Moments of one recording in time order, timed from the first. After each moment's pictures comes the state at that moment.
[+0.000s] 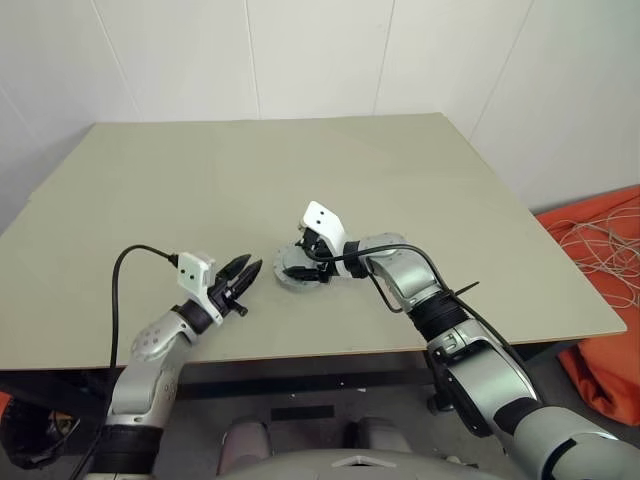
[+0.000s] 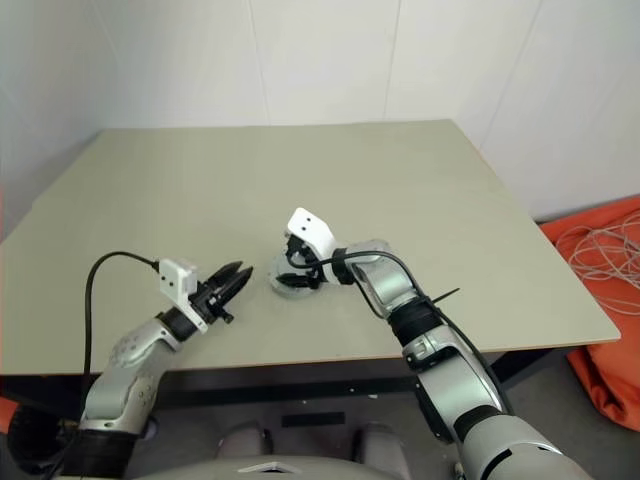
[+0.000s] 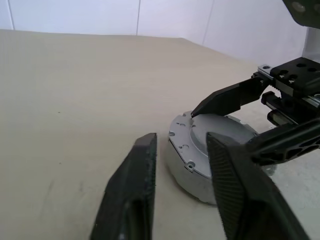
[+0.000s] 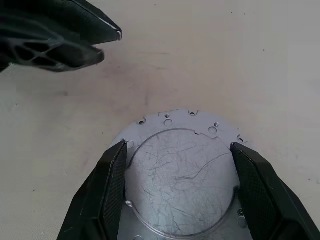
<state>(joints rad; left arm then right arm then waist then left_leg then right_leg) -0.02 0.31 0.06 -0.03 -0.42 0.12 -0.63 -0.69 -0.18 0.37 0.45 0.00 0.36 0.90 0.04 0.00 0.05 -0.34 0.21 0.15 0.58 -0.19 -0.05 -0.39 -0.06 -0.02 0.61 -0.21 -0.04</state>
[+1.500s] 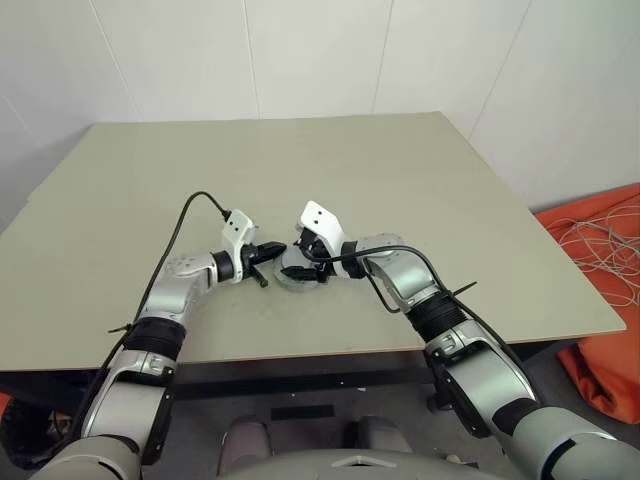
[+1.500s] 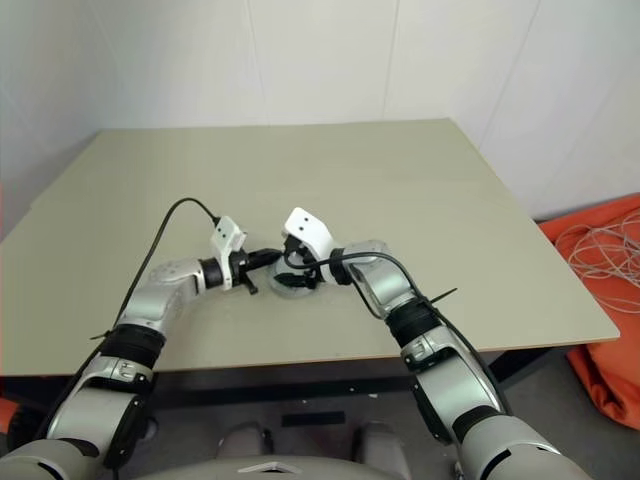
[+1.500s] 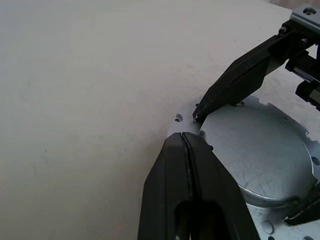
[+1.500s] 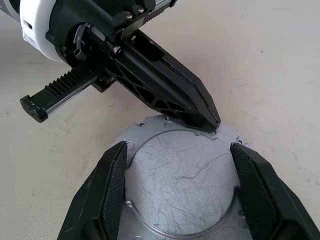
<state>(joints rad) -0.50 0.36 -0.06 0.47 -0.25 0.27 -0.90 -0.69 -0.16 0.37 0.44 0.00 0.36 0.88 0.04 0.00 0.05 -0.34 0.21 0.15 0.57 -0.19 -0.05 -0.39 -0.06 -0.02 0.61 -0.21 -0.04</state>
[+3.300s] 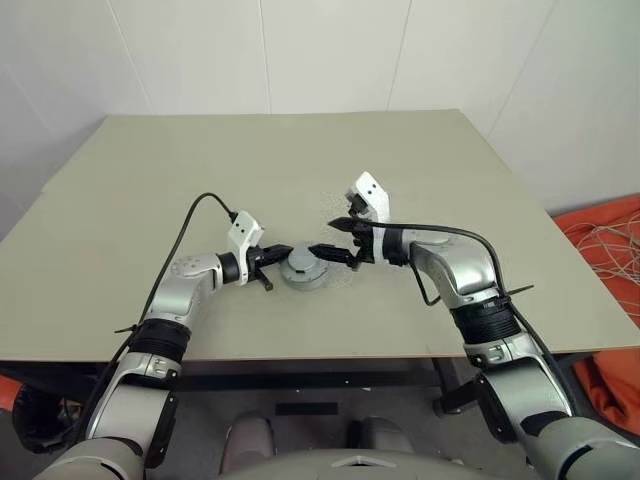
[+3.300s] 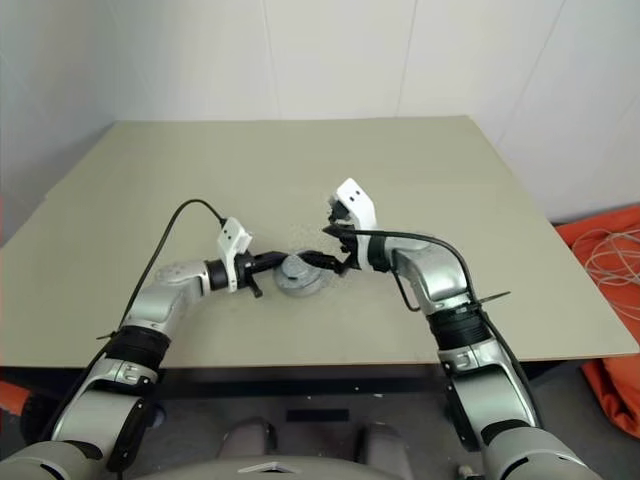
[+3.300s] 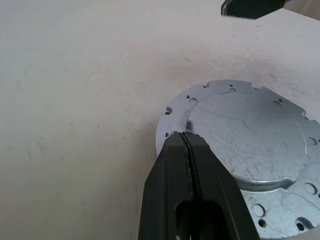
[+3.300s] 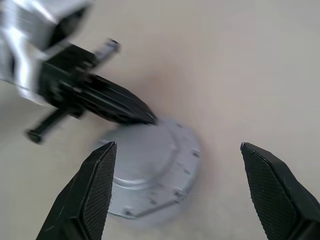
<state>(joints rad) -0.49 0.33 -0.07 0.44 -0.24 0.27 -0.91 -0.61 -0.34 0.18 0.18 0.20 0.70 0.79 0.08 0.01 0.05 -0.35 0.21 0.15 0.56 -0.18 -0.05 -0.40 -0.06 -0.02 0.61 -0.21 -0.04</state>
